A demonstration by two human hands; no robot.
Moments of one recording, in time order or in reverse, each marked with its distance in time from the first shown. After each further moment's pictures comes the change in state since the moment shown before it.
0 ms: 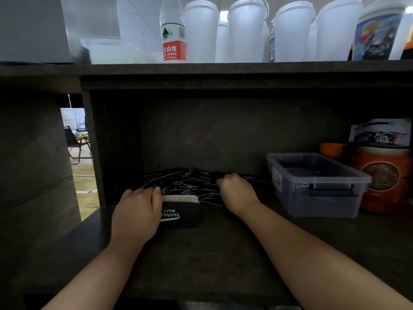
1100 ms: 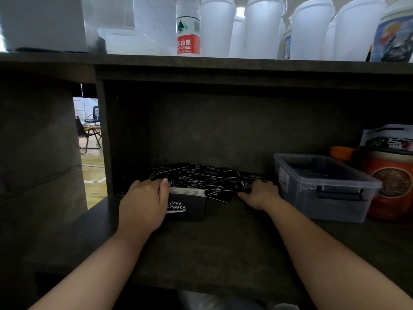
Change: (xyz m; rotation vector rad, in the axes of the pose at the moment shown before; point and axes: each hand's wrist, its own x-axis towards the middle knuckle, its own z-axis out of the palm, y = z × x) left_hand -0.003 0.003 -0.002 -0.012 -0.038 -0.073; right_hand -0.011 0.035 -0.007 0.237 -0.431 0.622
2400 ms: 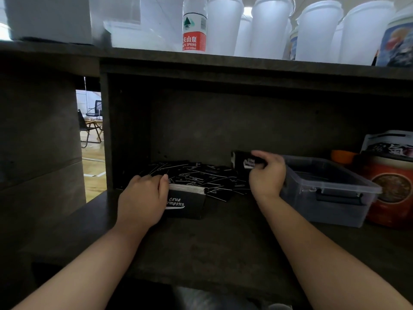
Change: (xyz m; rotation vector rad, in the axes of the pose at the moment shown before) left_hand 0.001 0.000 0.000 0.017 0.011 -0.014; right_hand -0.020 -0.021 -0.016 0.857 0.761 -0.169
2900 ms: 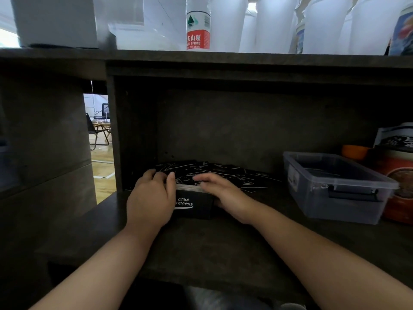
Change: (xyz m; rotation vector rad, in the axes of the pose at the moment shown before) left_hand 0.000 0.002 -0.002 -0.015 -0.016 -0.089; right_hand -0.060 -0.036 0.023 0.387 -1.165 0.157
